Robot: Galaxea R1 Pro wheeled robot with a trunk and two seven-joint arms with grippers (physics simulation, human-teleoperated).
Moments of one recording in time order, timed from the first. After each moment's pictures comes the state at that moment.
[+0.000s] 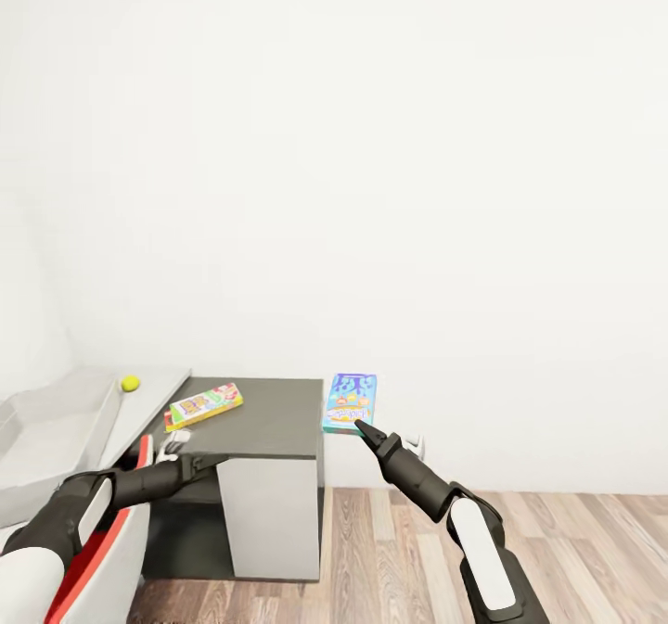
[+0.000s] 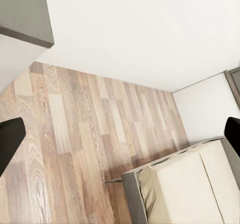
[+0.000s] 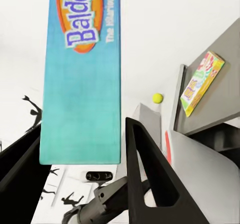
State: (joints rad) left arm -0.63 0.27 0.26 -0.55 0.10 0.68 -1.06; right arm -0.29 0.17 -0.10 -1.24 -0.90 0.67 0.39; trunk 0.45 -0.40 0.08
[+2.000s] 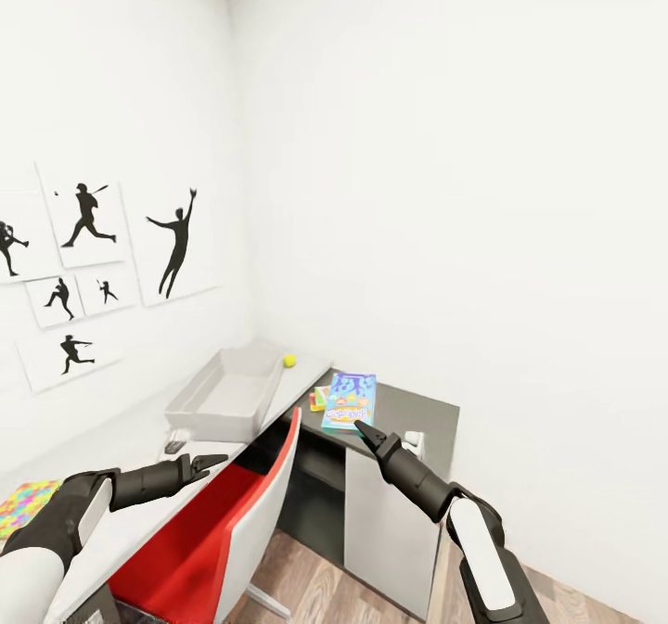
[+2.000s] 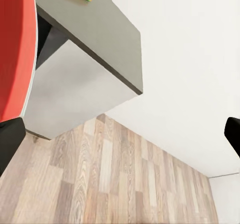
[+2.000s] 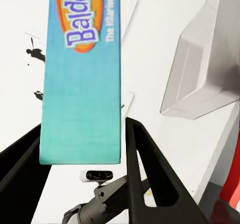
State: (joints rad) left arm -0.63 0.27 0.26 -0.55 0.10 0.68 -1.06; right arm -0.29 0.17 -0.09 -1.23 -0.90 0.67 0.39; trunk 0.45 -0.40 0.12
